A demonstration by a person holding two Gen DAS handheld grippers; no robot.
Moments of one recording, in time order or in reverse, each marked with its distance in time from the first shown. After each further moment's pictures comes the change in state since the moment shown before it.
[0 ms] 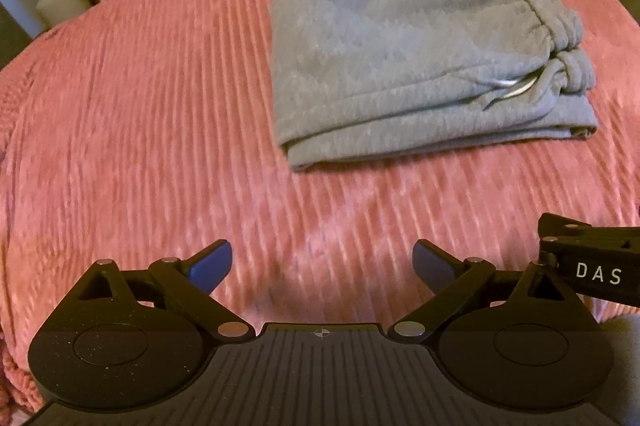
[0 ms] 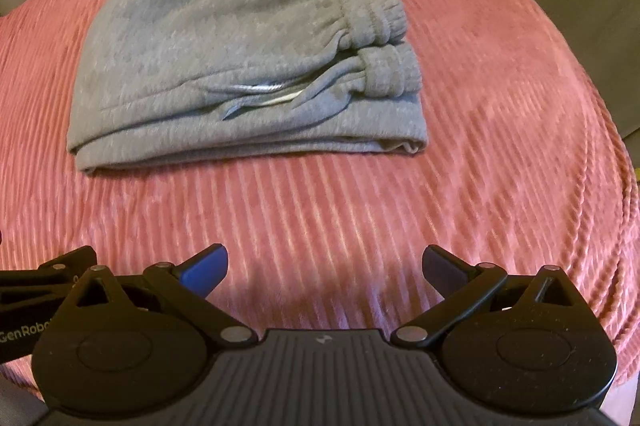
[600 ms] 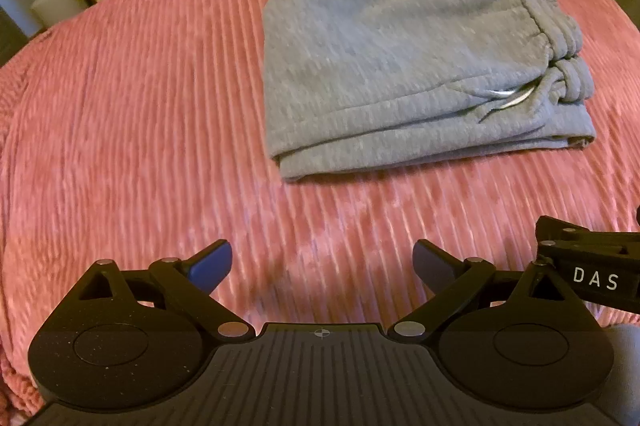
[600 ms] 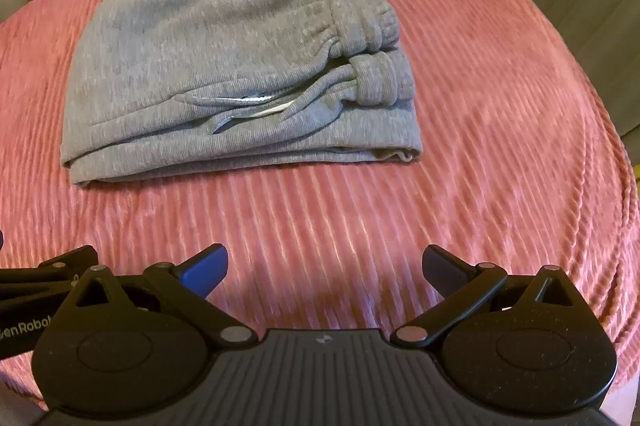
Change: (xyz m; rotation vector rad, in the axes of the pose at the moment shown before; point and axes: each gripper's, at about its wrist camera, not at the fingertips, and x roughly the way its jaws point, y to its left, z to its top) left arm 0.002 -0.003 0.008 -0.004 0.004 -0.006; right arm 0.003 -0.004 0.007 0.007 -0.002 0.002
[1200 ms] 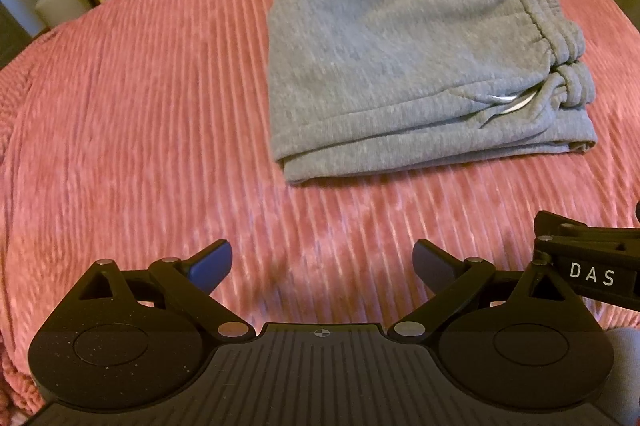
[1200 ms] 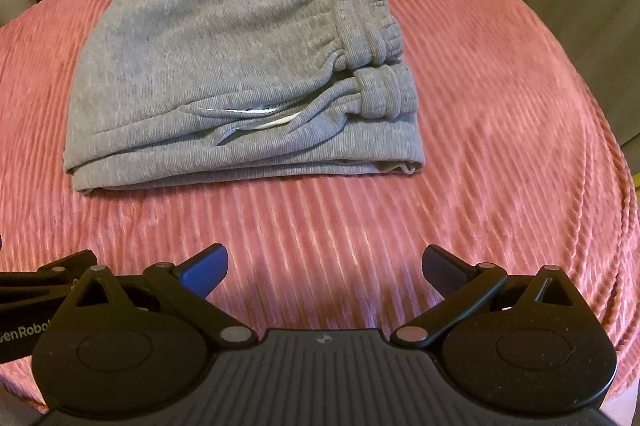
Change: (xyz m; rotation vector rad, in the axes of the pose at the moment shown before) left arm -0.003 0.002 0.000 -0.007 -0.008 0.004; right arm -0.002 0.003 0.001 -0.008 -0.029 0.001
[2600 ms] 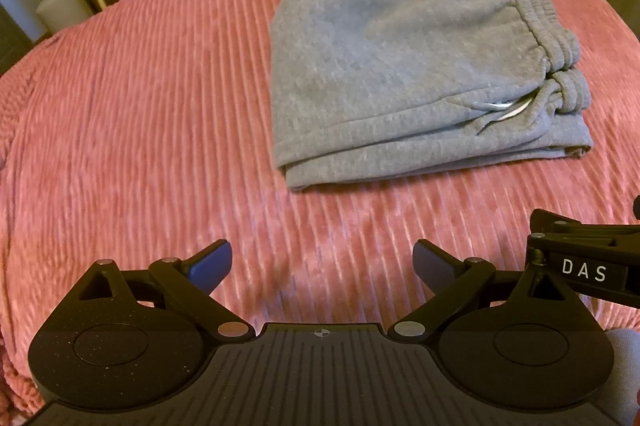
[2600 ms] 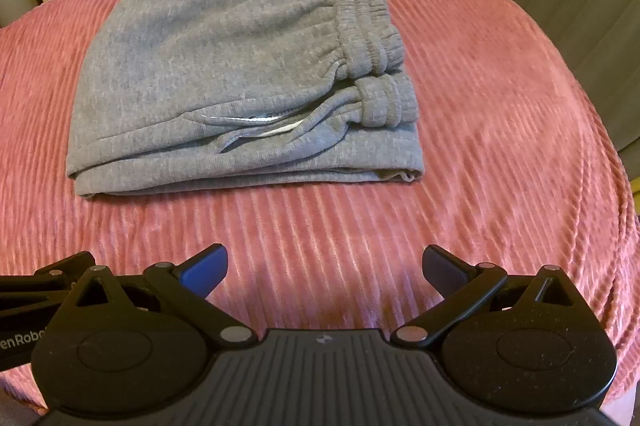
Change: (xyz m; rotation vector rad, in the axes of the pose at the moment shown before) left arm -0.007 -0.003 0.001 -0.001 -0.017 0.004; right arm -0.003 0.003 0.002 -0.008 -0.018 -0.009
